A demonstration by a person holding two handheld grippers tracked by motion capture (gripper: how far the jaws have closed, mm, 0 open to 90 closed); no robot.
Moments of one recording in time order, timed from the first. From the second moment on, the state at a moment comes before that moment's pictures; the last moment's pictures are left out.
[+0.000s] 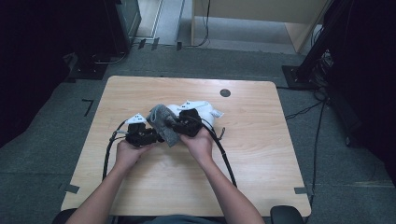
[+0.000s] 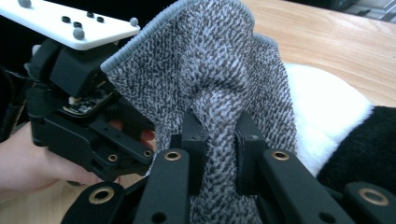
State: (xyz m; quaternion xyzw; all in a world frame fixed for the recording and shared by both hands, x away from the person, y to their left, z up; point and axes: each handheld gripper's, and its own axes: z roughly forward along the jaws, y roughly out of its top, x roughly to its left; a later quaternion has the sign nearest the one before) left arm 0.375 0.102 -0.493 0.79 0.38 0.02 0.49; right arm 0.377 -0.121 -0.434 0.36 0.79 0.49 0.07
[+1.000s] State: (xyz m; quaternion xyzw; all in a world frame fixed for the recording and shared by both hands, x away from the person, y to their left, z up) left arm 0.377 0.102 -0.494 0.79 0.37 0.00 0.48; right arm 0.353 -0.268 -0.438 0.45 0.76 0.45 0.10
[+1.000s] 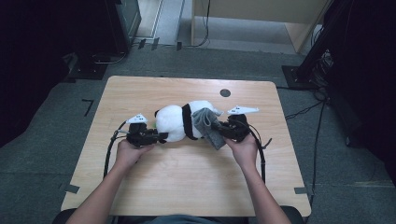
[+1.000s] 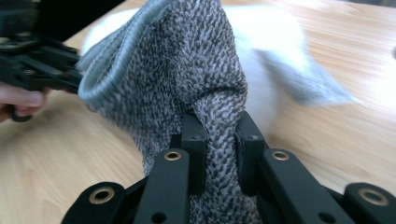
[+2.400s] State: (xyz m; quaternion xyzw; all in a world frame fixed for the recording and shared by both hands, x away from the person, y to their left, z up) left arm 0.378 0.098 -0.481 0.77 0.42 -0.02 0.48; right arm 0.354 -0.142 -0.463 0.34 0.80 0.50 0.04
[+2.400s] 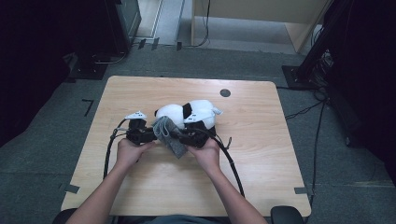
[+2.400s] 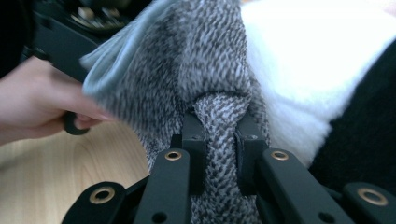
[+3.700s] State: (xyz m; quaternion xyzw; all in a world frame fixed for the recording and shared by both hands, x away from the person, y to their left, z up) left arm 0.376 0.095 -0.482 0.79 0.39 -0.03 0.46; right arm 0.331 -0.239 -0.483 0.42 0.77 0.46 0.13
